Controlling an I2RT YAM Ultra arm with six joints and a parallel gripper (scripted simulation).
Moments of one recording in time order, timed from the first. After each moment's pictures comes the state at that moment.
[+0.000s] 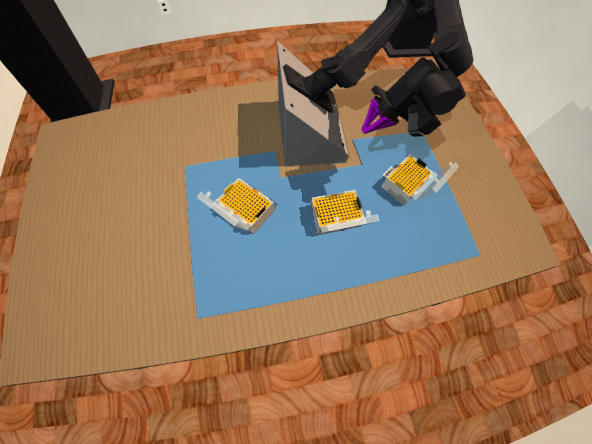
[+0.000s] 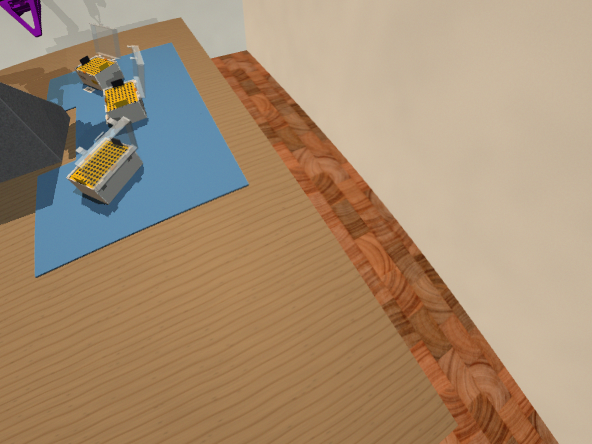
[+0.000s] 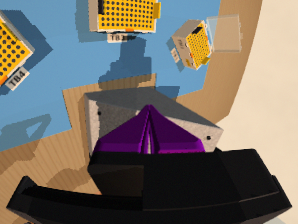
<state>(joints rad) -0.21 1.19 0.95 -1.19 -0.20 -0.19</state>
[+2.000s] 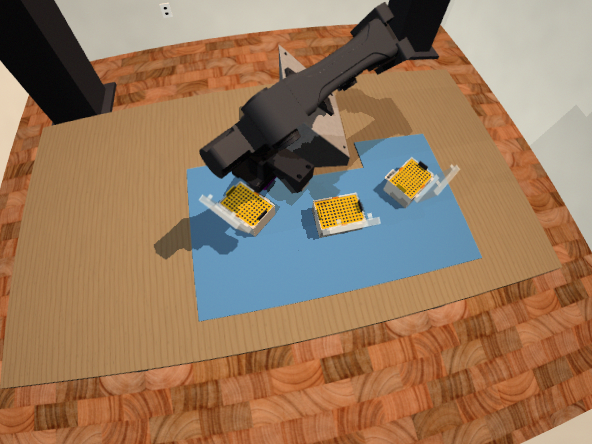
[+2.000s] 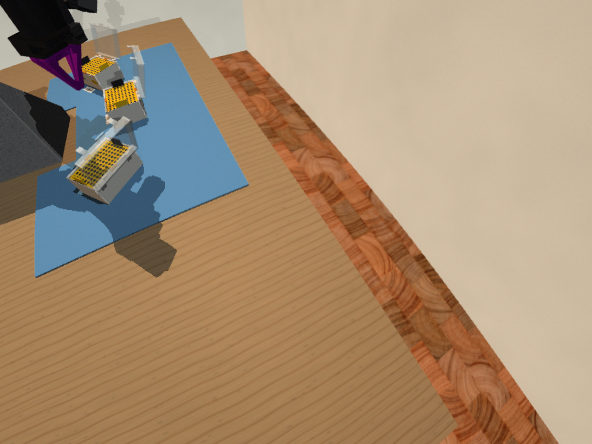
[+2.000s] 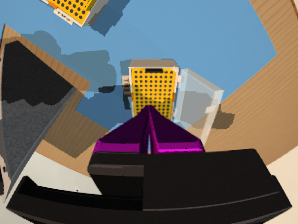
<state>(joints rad) -0.82 2.60 1.70 -1.25 -0.60 -1.68</state>
